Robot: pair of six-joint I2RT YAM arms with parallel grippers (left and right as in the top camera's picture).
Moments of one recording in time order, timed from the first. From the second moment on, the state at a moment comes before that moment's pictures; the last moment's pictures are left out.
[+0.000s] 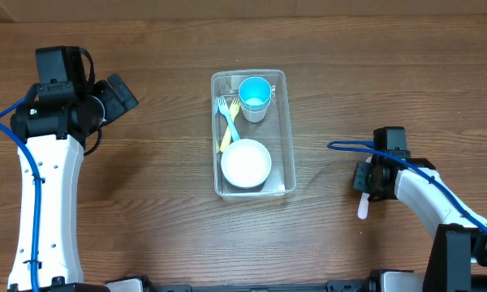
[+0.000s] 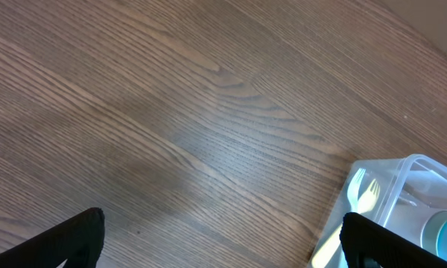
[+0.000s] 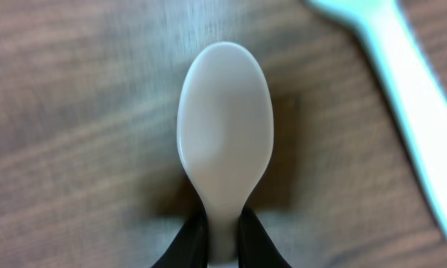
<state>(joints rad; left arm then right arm) 0.13 1.47 1.44 -0.98 -0.02 -0.49 -0.04 1.51 0.69 -0.58 0.08 0.23</state>
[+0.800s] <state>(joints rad) 0.13 1.47 1.44 -0.98 -0.02 -0.49 0.42 1.52 1.30 -0.87 -0.06 0.29</state>
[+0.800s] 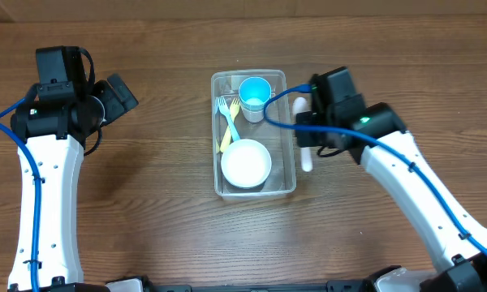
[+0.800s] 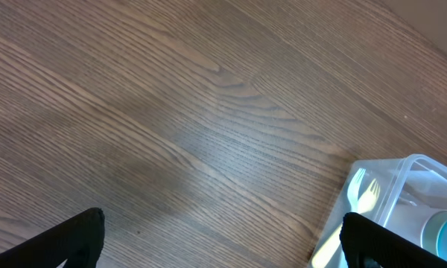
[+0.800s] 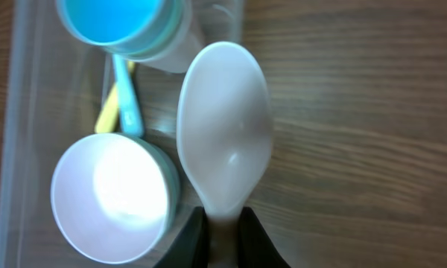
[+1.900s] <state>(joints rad) 0.13 1.47 1.44 -0.98 -0.02 -0.49 -0.58 1.50 1.05 -0.96 -0.18 0.30</state>
